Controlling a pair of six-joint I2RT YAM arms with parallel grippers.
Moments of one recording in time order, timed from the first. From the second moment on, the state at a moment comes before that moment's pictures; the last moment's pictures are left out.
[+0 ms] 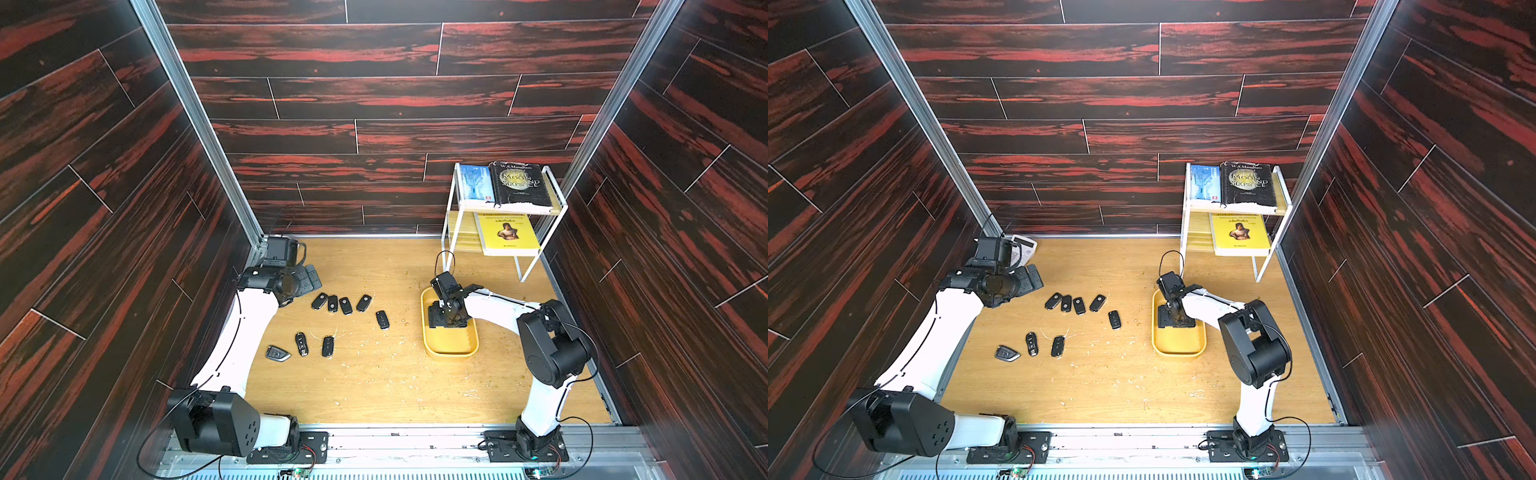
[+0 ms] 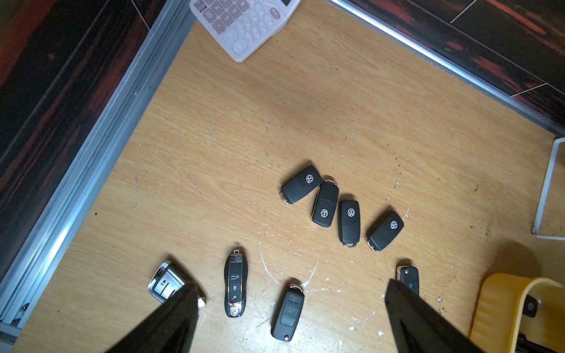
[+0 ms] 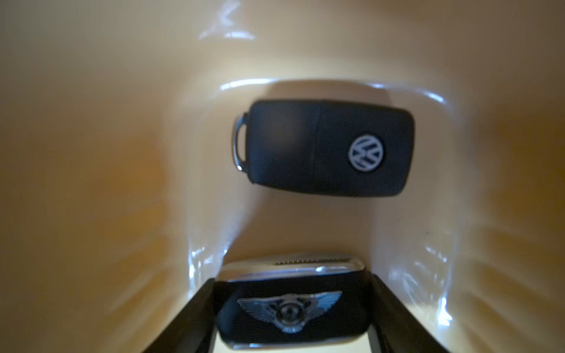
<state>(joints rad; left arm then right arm) -0.06 1.38 1.36 -0.93 -0.10 -0.49 0.54 1.87 1.19 -0.58 0.09 0.45</state>
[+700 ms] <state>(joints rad) -0.06 1.35 1.30 -0.88 -0.08 -0.50 0.54 1.93 1.25 -0.56 0.13 0.47</state>
